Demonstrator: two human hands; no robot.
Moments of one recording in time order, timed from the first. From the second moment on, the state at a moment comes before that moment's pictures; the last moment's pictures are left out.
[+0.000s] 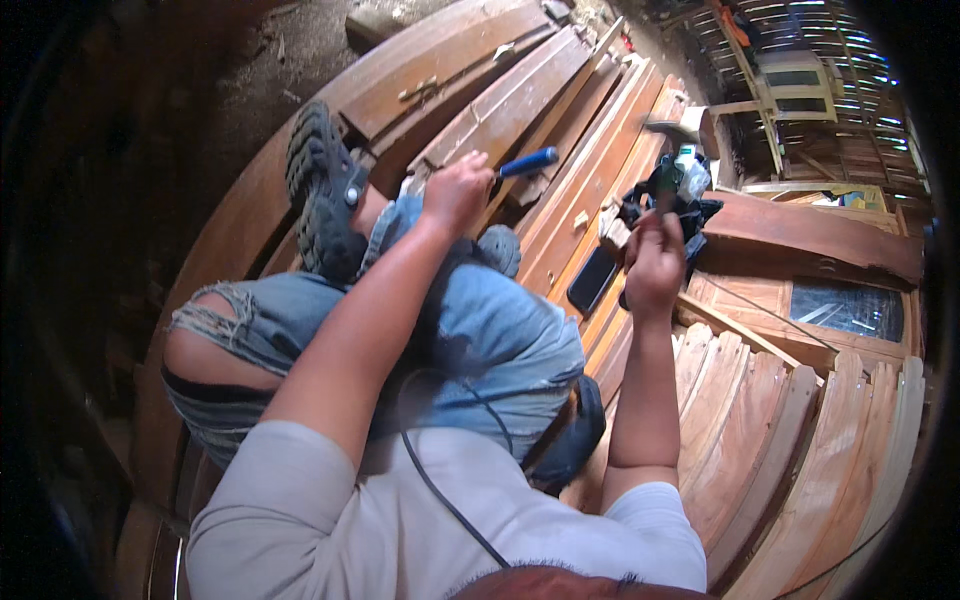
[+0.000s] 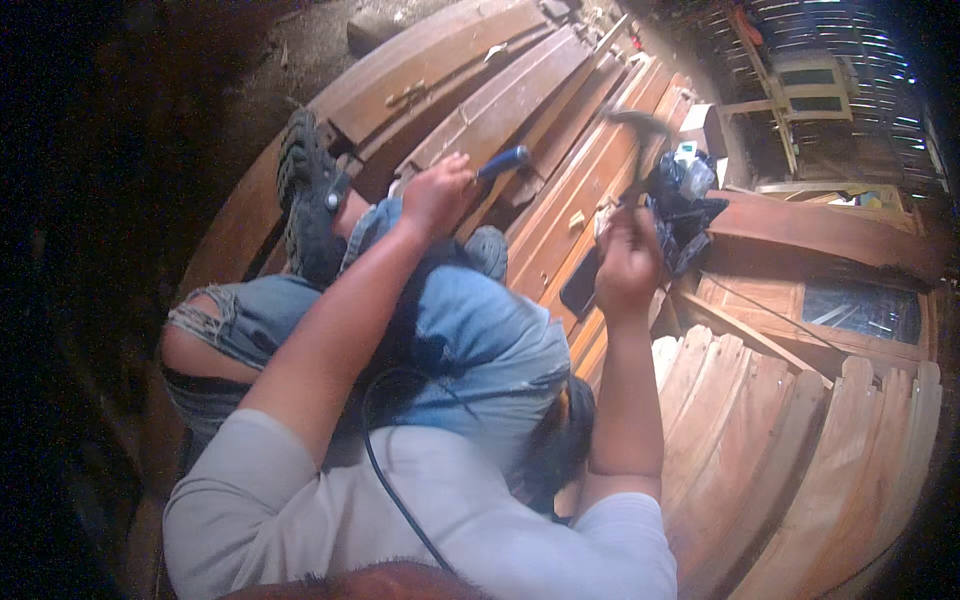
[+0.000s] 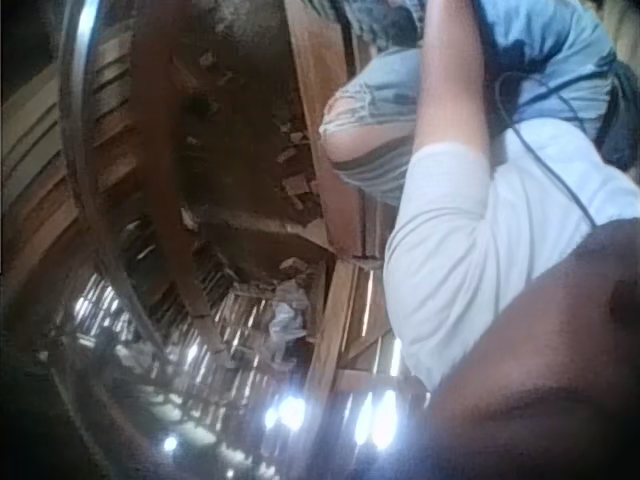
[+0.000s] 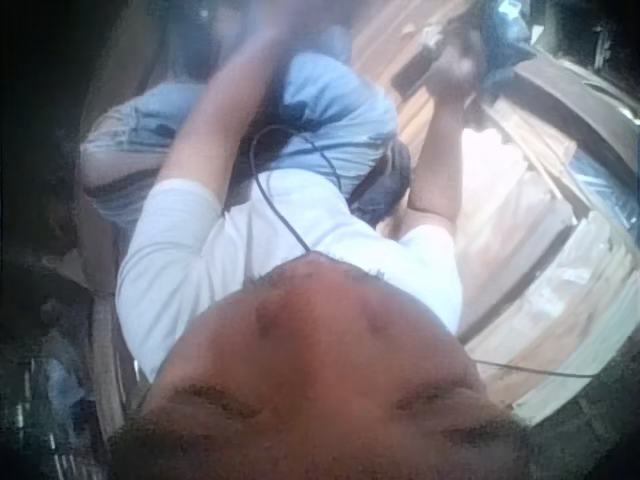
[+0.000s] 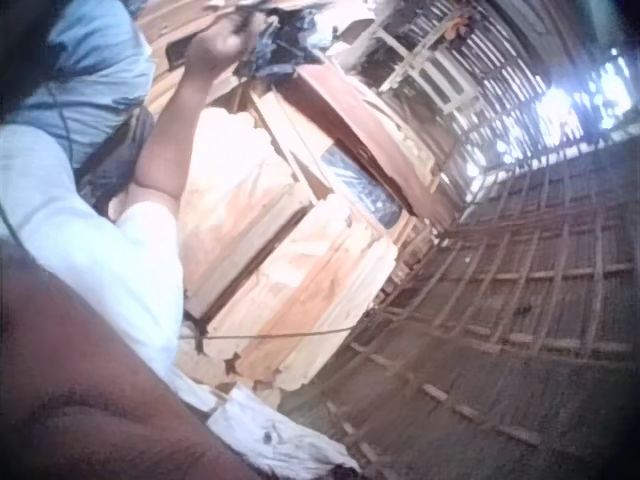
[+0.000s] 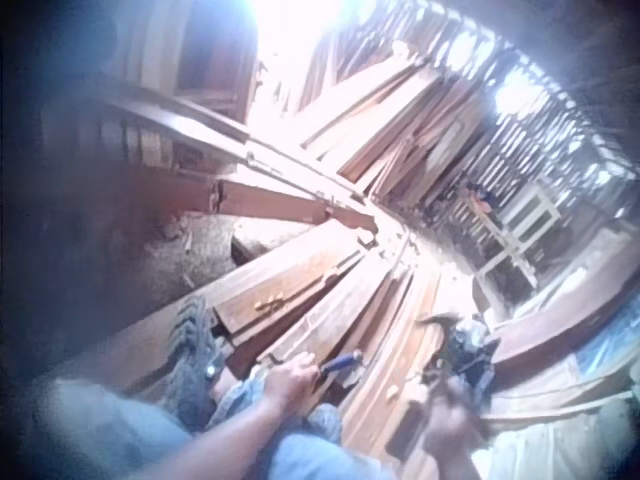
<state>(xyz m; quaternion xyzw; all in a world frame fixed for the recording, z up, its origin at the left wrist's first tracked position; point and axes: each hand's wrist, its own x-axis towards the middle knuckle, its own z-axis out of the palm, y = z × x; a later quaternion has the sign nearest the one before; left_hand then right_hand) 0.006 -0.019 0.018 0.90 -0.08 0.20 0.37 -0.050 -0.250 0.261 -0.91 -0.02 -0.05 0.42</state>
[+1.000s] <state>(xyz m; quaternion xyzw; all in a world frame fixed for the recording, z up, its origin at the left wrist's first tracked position) -0.008 -0.019 0.017 0.91 -0.06 0.18 0.36 -0.053 -0.234 0.247 -0.97 -0.04 -0.03 0.23</state>
